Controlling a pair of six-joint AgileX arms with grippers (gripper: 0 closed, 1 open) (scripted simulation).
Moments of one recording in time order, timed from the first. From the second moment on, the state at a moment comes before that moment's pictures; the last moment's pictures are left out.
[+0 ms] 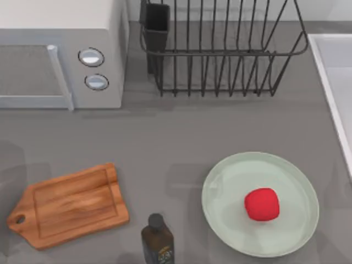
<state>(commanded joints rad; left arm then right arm) 0.33 1.84 0.94 -0.68 0.00 1.35 0.00 0.00 0.00 0.00 0.00 0.00</state>
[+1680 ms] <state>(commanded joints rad) 0.32 1.67 1.19 -1.11 0.01 1.33 0.00 0.00 0.00 0.00 0.00 0.00</state>
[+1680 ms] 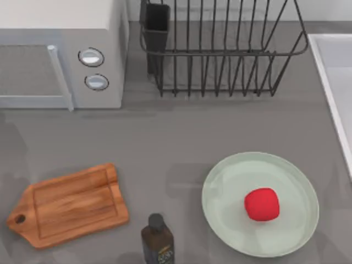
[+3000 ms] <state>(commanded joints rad) 0.06 1.60 1.11 -1.06 0.01 0.11 0.00 0.00 0.00 0.00 0.00 0.00</state>
